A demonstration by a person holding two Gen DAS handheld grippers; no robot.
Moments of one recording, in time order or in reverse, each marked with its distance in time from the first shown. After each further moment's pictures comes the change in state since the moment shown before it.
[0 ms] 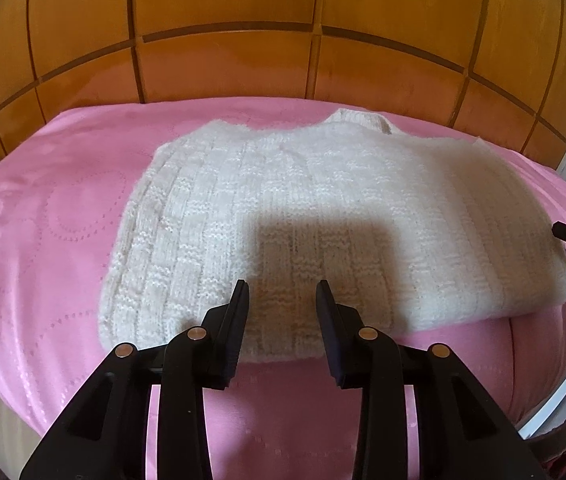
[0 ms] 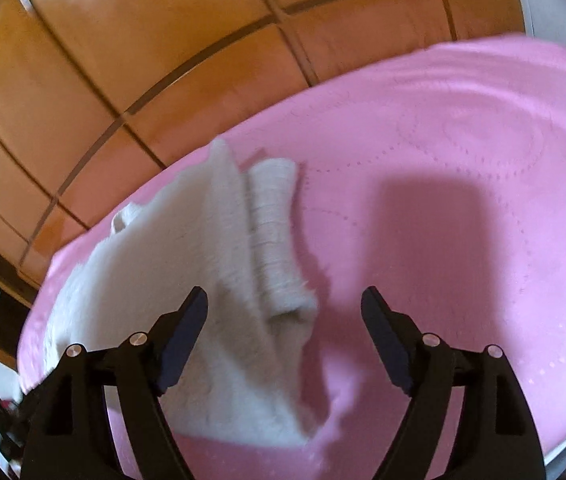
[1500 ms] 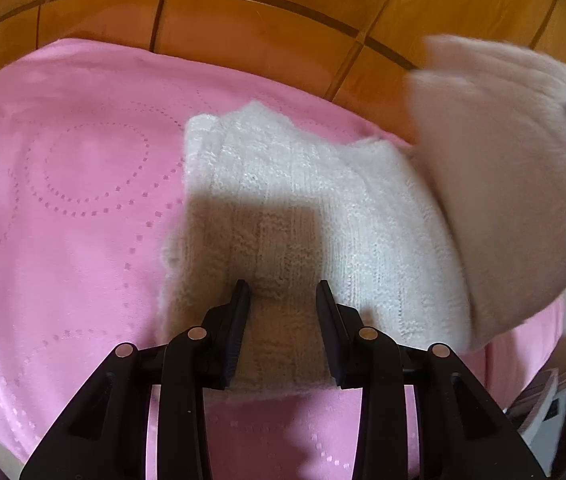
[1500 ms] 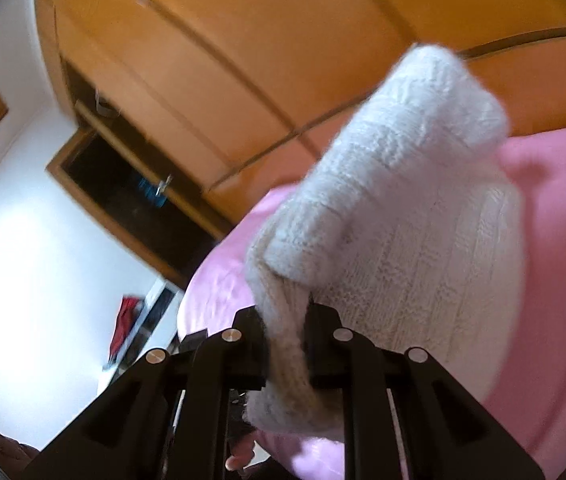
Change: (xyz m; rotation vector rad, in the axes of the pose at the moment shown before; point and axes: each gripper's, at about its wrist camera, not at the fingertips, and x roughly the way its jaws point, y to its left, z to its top) left arm 0.020 0.093 0.018 -0.226 0.057 -0.246; right arm 0.017 0.296 -0.020 -0.337 0.213 0.687
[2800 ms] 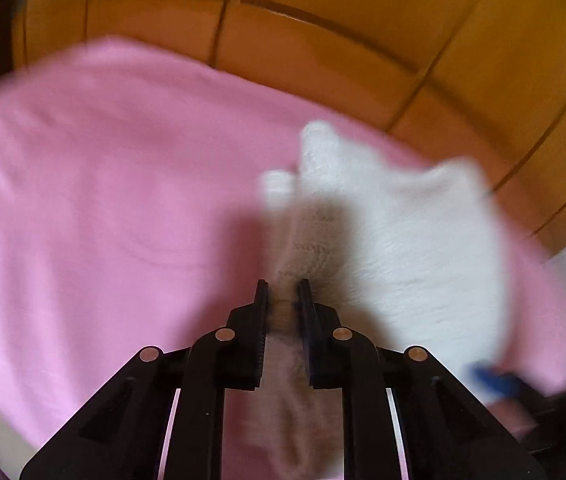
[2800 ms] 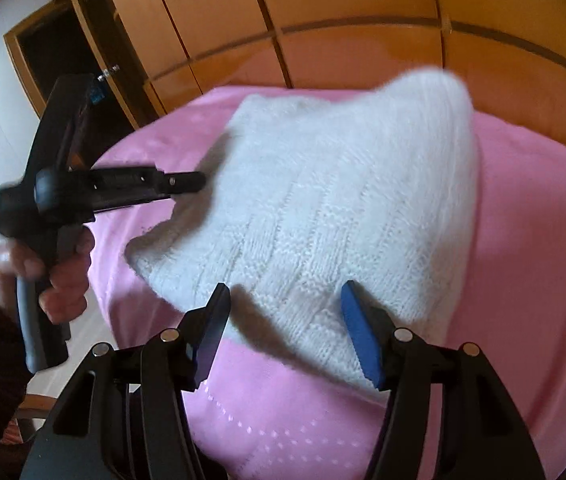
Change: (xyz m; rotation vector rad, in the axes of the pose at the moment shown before) left arm -0.011 0.017 0.043 -0.010 -0.024 0.228; right arm 0.080 -0.014 -0.107 -0.272 0.185 -0.368
